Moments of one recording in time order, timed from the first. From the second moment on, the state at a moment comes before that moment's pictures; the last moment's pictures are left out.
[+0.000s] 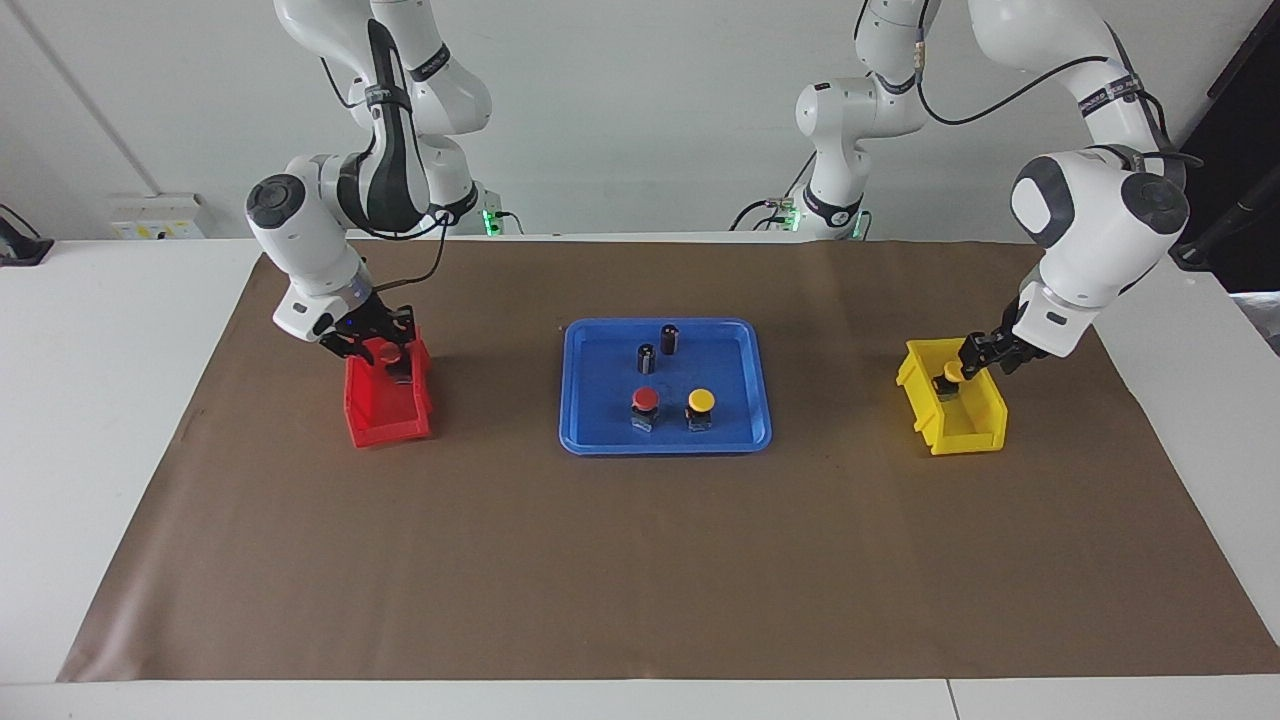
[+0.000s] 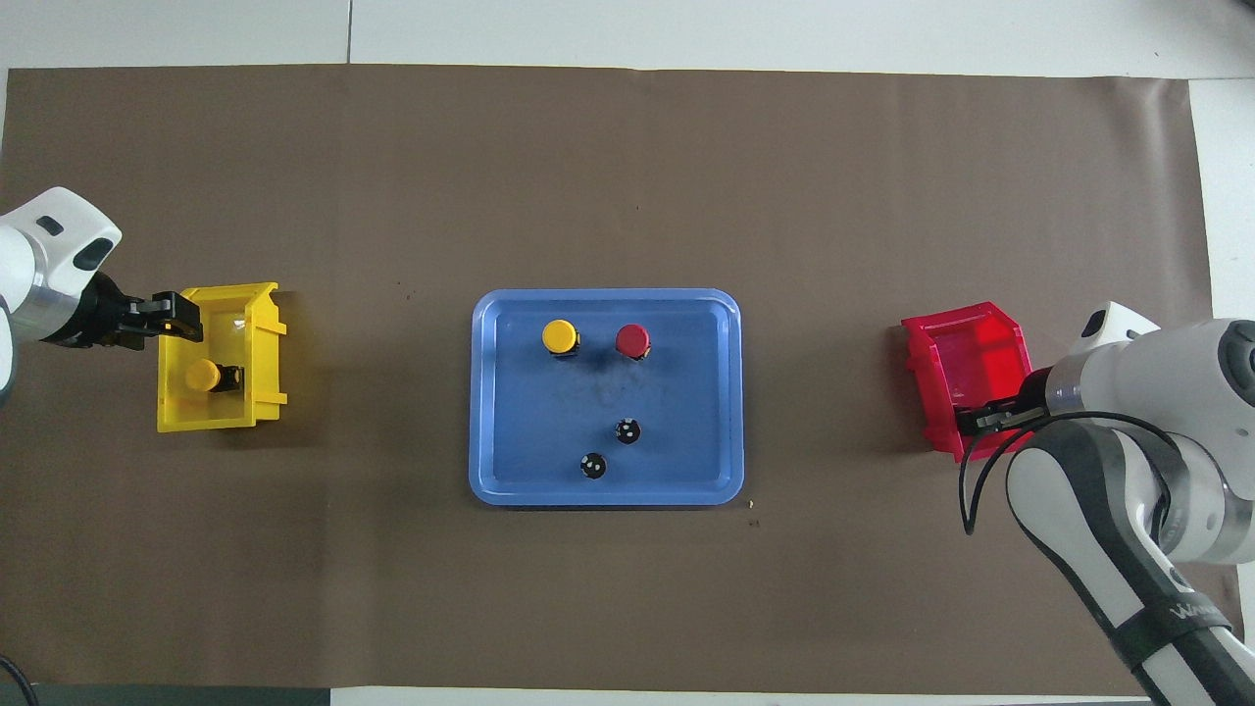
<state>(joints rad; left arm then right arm) -0.01 0.06 0.05 -2.02 0.00 2.01 0.00 0.00 -0.10 -0.06 -2.42 0.05 2.25 -0.33</state>
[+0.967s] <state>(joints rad) -0.01 0.05 0.05 -2.15 0.00 2.09 0.00 0.22 0.05 -0.04 -1.87 0.06 1.86 0.06</state>
